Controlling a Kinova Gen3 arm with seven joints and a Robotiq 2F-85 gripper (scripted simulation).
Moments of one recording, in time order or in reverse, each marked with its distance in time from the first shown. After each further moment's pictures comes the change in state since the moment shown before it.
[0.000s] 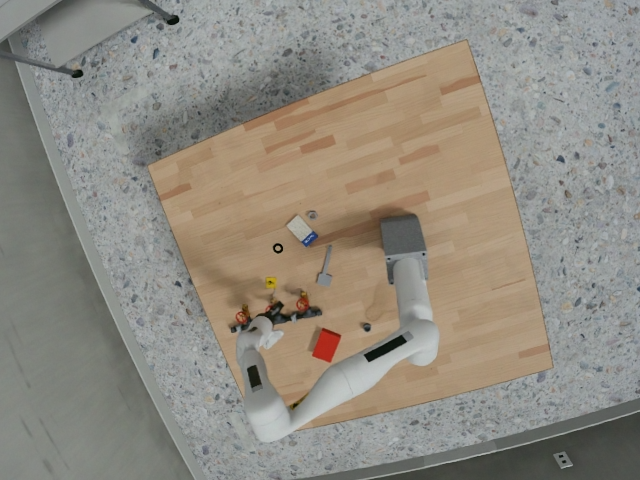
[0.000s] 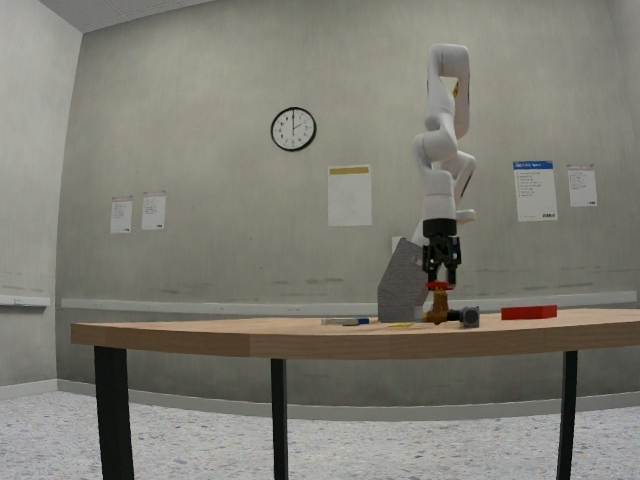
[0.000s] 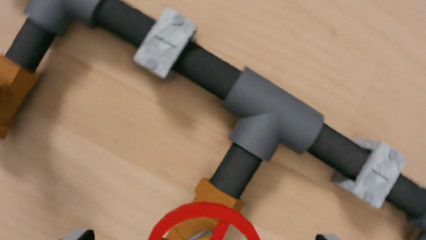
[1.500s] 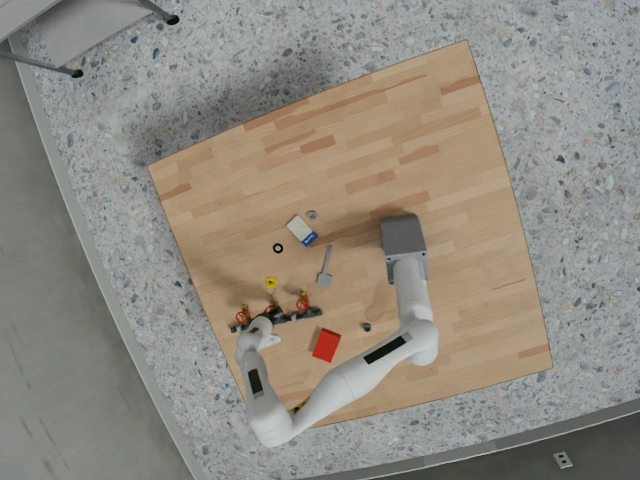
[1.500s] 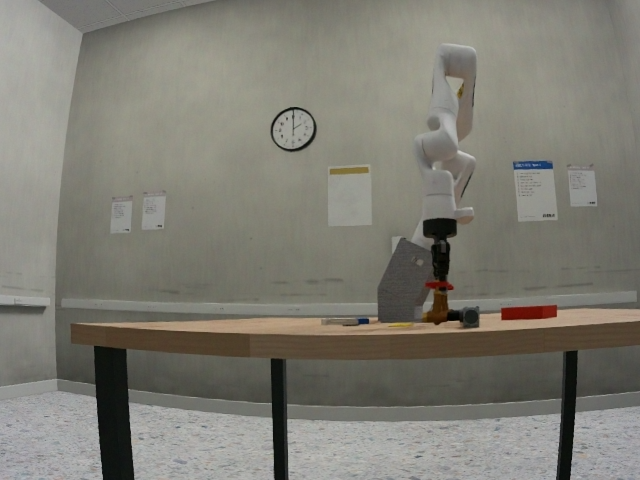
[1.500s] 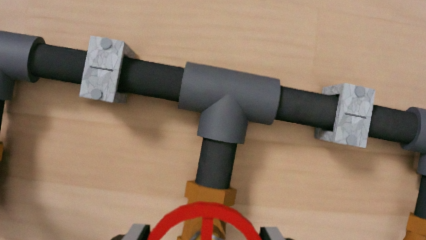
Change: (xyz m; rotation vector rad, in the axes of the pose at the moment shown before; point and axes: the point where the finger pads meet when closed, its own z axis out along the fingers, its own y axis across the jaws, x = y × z) arm 0.000 0.000 0.000 0.004 -0.003 0.352
